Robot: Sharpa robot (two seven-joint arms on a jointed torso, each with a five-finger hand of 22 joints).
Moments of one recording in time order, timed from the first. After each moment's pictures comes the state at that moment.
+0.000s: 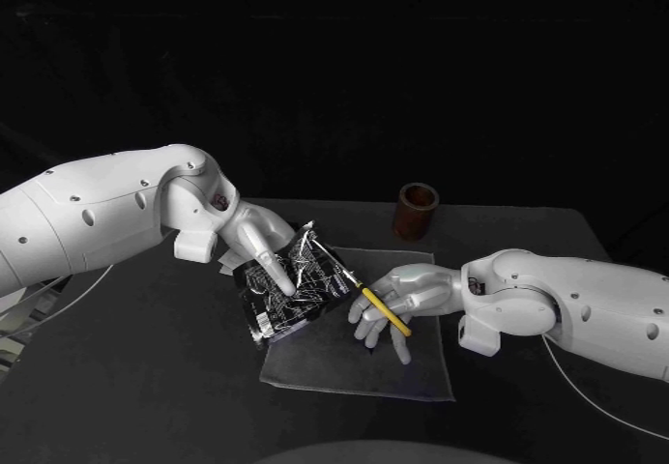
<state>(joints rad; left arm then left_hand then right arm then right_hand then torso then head) 1.40 -0.74 -0.08 1.27 -0.36 0.94 -0.47 1.37 -0.08 0.67 0.04 0.04 0.94 0.13 0.43 0.36 1.39 0.06 0.10 0.14 1.33 0.00 0.33 0.56 0.17 1.30 0.08 0.34 0.20 1.18 -0.80 -0.15 1.53 -0.42 0.42 0.03 1.09 -0.09 0.11 0.05 0.05 0.59 0.17 0.31 0.67 0.83 0.21 0.22 0.15 0.81 0.16 0.21 0.50 0.03 1.00 0.25 0.79 0.26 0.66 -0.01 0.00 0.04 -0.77</state>
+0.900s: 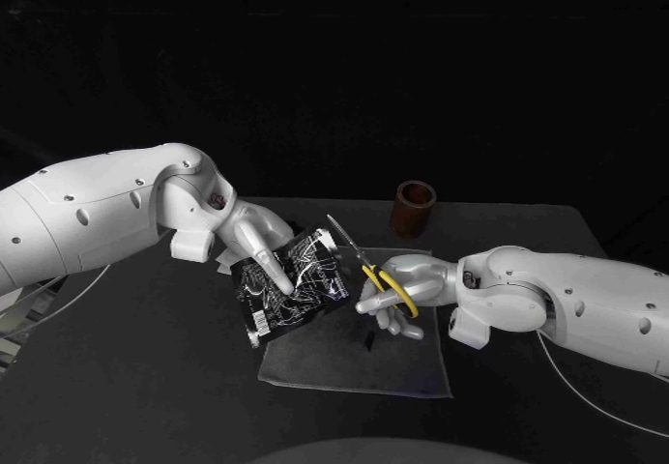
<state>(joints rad) 1.40 -0.74 -0.08 1.27 -0.35 0.94 -0.47 1.37 -0.08 0.67 0.04 0.04 0.94 0.13 0.43 0.36 1.39 0.06 0.10 0.14 1.33 0.00 0.33 0.57 0.17 1.30 0.08 0.34 0.21 1.18 -0.79 -0.15 1.53 -0.41 0.33 0.05 1.21 0.10 0.04 0.02 0.05 1.03 0.02 0.64 0.87 1.33 -0.01 0.55 0.30 1.31 -0.07 0.54 0.63 0.03 1.28 0.06 1.14 0.67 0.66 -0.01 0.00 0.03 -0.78</state>
